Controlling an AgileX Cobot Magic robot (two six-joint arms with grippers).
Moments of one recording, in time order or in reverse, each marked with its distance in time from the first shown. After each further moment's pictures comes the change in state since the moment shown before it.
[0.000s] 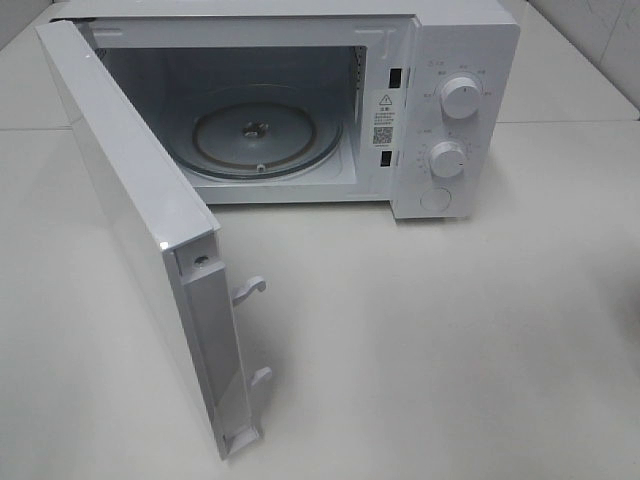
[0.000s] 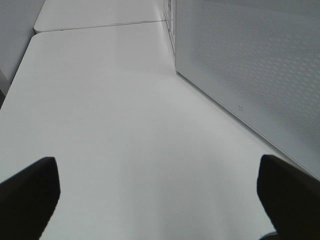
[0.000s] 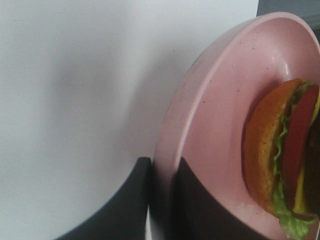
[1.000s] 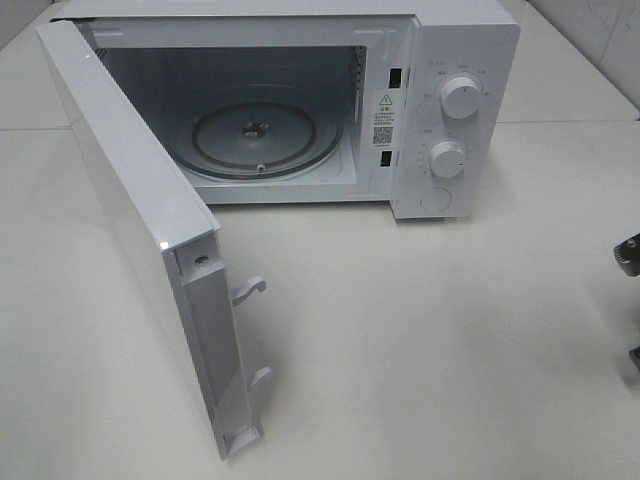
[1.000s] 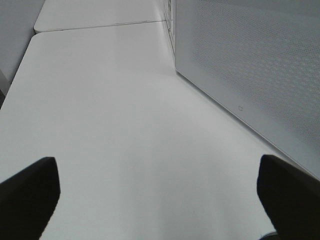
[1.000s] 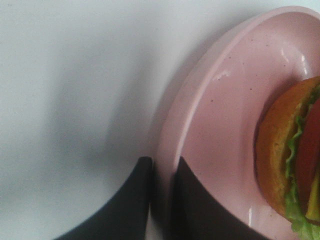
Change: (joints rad) left arm 0.000 0.000 0.000 0.000 0.000 0.000; right arm -0.084 0.299 -0.004 -0.201 -0.167 0.297
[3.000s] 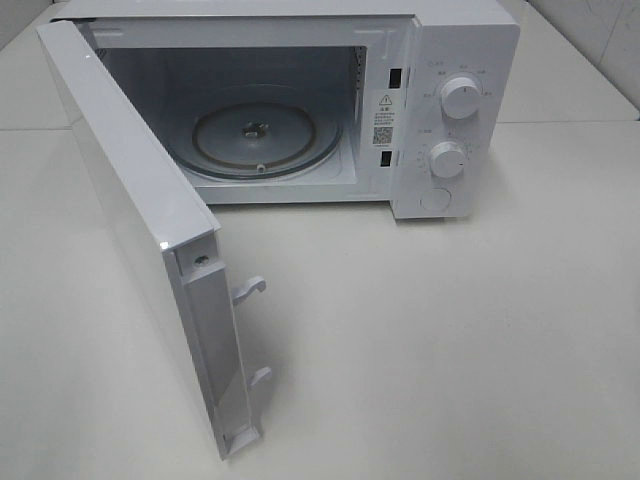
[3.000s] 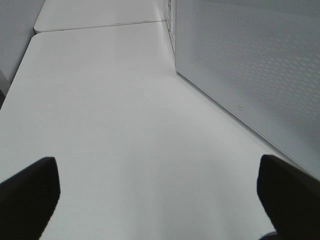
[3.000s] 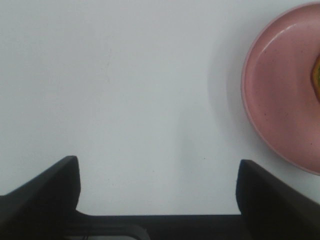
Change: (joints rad) left arm 0.000 0.000 0.000 0.000 0.000 0.000; right arm -0.003 -0.983 -0.126 1.265 0.477 -0.913
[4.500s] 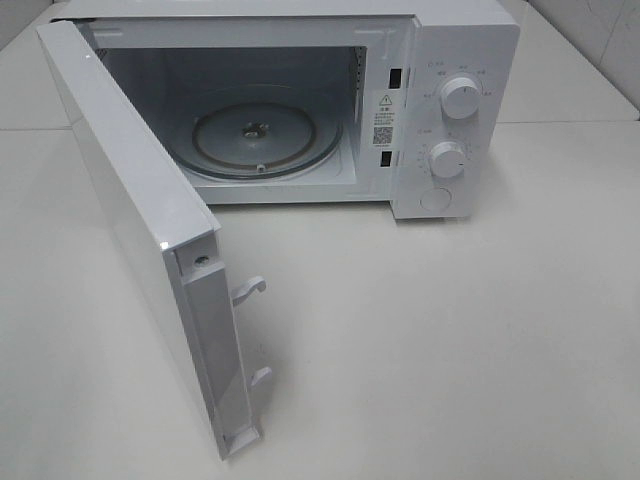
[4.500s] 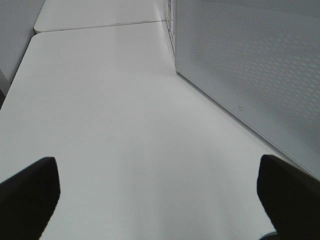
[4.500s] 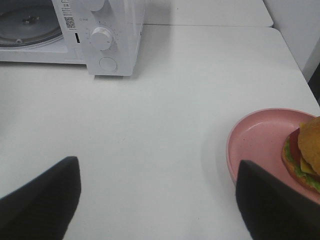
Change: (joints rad) left arm 0.000 0.000 0.000 0.000 0.000 0.000; right arm 0.000 -0.735 0.121 0.020 0.045 -0.096
